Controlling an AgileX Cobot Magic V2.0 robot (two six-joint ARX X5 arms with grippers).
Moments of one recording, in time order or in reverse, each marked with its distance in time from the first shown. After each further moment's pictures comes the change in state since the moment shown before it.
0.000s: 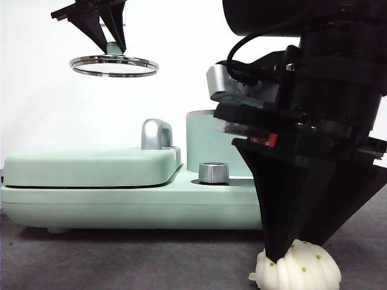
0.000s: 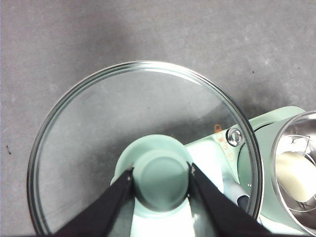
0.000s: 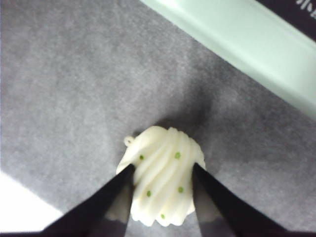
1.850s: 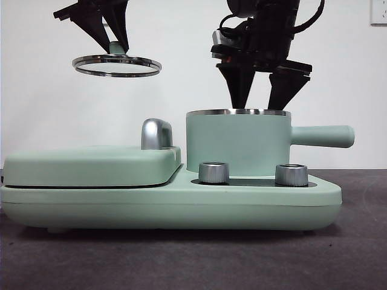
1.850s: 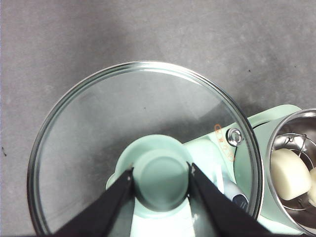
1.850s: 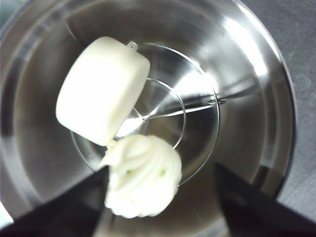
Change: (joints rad) left arm -0.011 0.000 0.000 0.000 0.000 0.000; right arm -0.439 0.473 0.983 -0.477 0.005 -0.345
